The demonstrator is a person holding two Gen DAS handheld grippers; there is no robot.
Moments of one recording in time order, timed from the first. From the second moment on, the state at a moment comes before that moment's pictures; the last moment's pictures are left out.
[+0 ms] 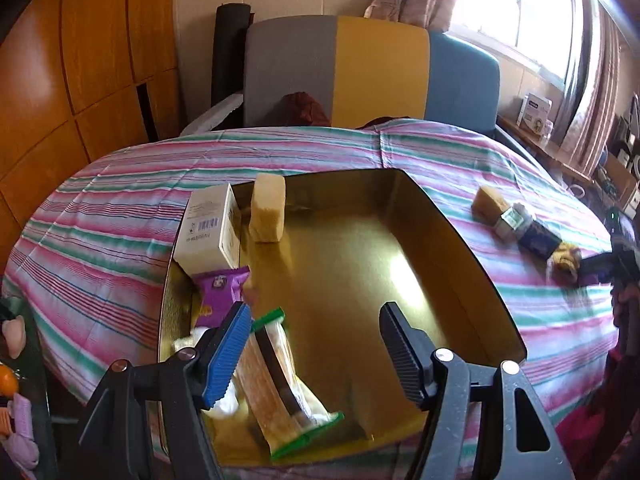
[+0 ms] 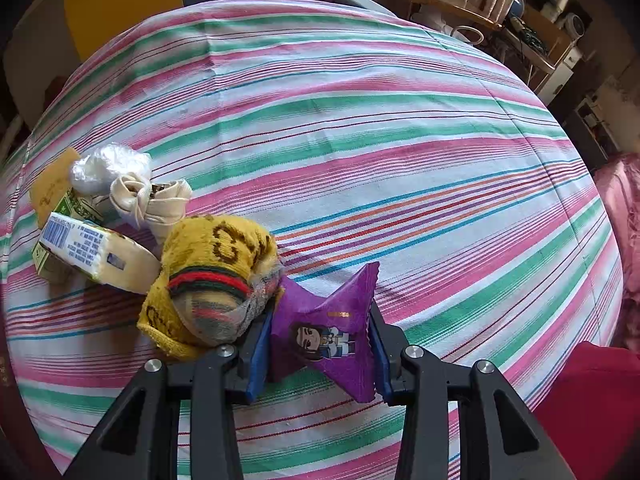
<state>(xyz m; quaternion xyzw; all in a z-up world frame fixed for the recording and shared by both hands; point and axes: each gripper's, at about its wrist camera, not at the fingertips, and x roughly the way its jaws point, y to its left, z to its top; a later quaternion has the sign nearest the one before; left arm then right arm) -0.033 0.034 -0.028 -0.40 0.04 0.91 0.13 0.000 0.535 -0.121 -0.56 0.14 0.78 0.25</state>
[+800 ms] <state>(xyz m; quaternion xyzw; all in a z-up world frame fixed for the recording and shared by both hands) -0.023 0.024 -0.040 -0.42 0.03 0.90 0.12 0.012 0.523 -0.079 -0.46 0.14 0.84 0.27</state>
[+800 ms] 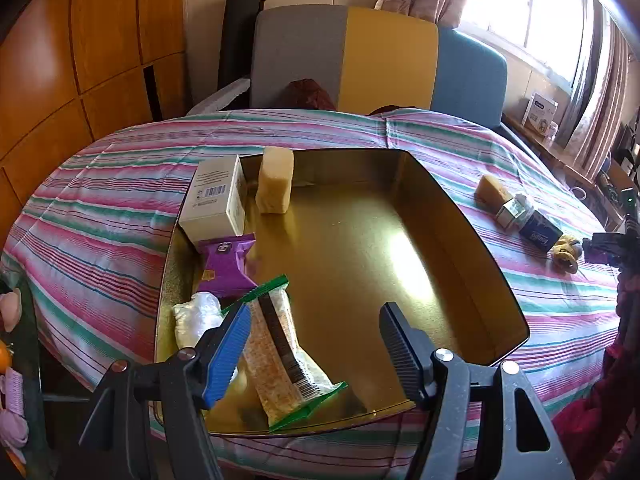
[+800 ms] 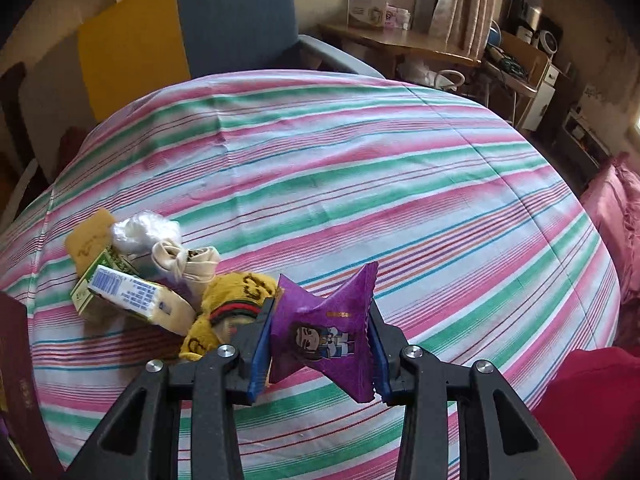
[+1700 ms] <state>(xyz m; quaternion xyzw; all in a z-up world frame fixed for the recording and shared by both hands) -0.035 -0.048 -0.039 -0.43 -0.02 0.90 0.07 -0.034 0.194 -0.055 -0.48 0.06 0.87 -0.12</state>
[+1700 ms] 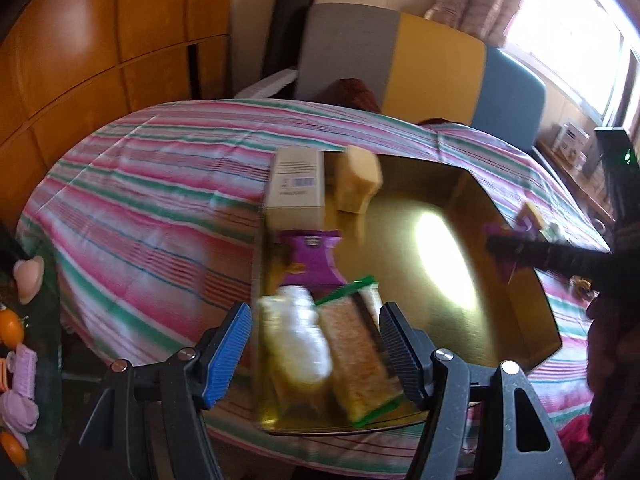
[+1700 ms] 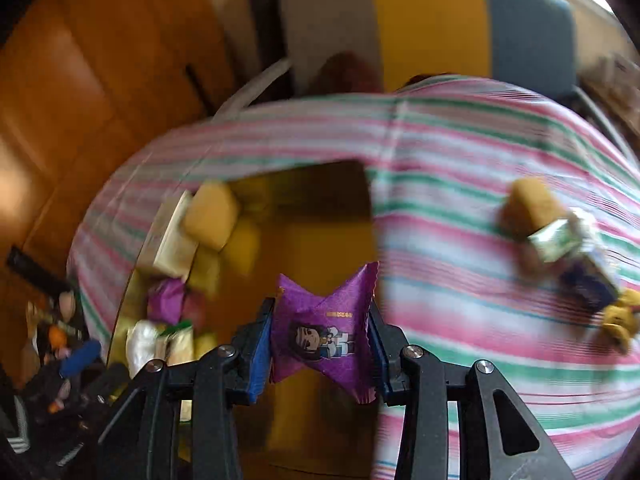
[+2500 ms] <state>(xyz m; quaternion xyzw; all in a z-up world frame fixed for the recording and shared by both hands) -0.039 -0.074 -0.047 -0.44 -0.03 0.90 0.03 -0.064 0.087 -0.091 -0.50 0.06 0.84 -0.21</state>
